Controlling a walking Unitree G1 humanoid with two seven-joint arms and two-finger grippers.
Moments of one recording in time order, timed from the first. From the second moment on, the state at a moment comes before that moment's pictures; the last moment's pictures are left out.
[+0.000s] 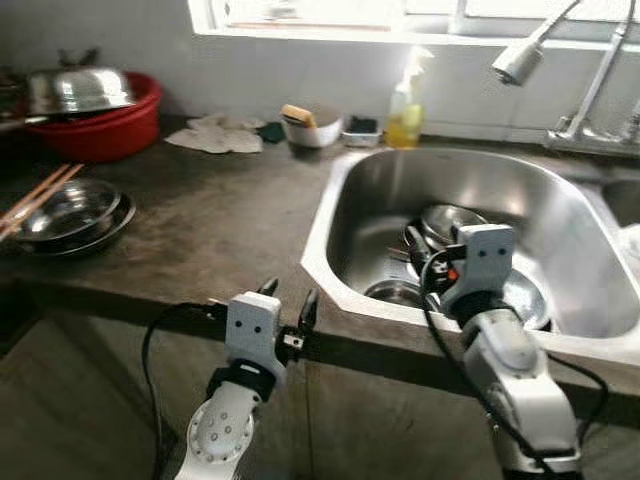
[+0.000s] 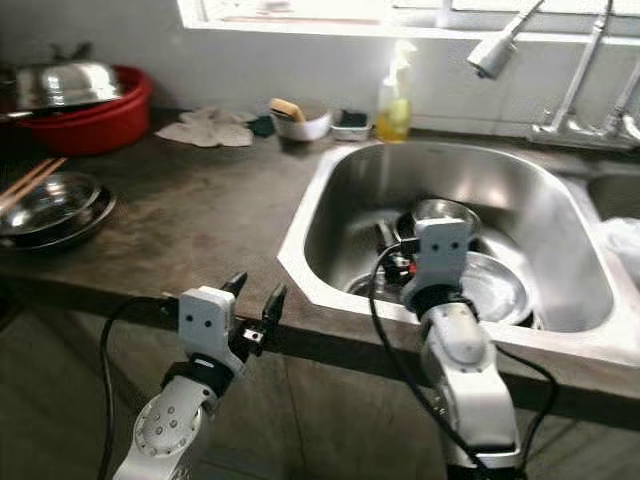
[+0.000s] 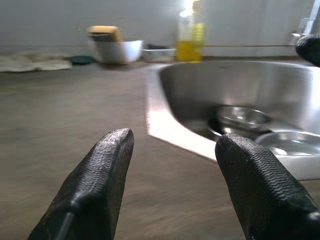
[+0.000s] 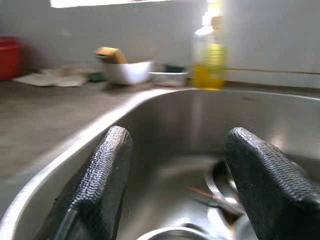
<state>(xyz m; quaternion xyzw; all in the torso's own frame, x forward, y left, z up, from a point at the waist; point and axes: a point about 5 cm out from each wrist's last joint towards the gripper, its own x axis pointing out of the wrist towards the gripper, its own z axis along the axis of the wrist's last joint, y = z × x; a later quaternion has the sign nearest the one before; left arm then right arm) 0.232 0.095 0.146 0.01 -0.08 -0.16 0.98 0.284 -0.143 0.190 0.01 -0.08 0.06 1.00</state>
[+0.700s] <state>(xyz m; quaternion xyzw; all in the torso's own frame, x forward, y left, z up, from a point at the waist) 0.233 0.088 0.143 0.00 -0.07 -0.17 0.98 0.289 -0.146 0.197 0.00 -0.09 0.04 0.99</state>
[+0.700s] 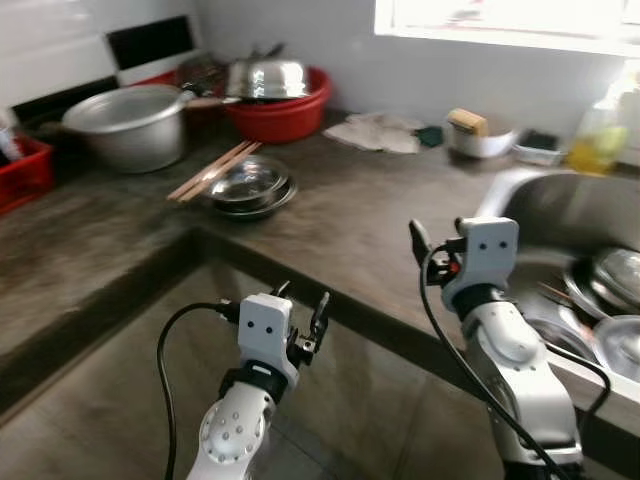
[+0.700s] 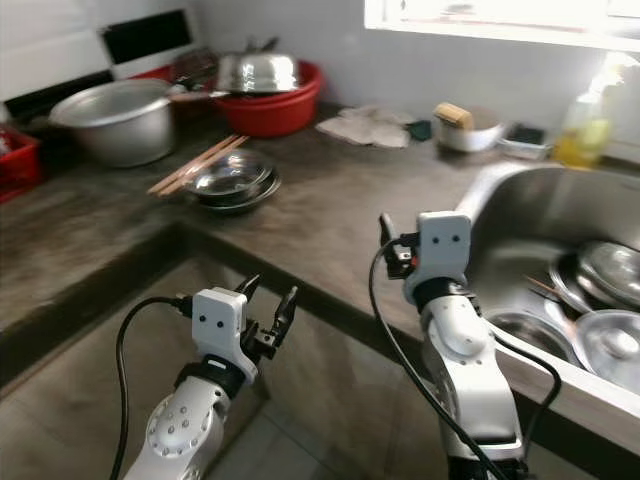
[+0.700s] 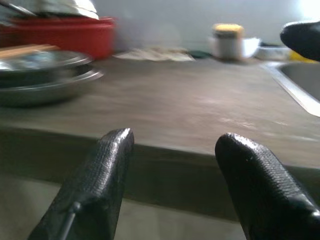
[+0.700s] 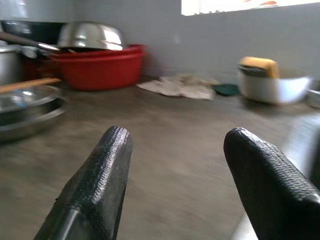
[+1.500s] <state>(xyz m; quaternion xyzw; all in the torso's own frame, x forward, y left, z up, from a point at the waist) 0.233 0.095 0.141 0.02 -0.07 -0.16 0.98 0.300 -0.140 0.211 0.02 -0.10 0.07 0.99</state>
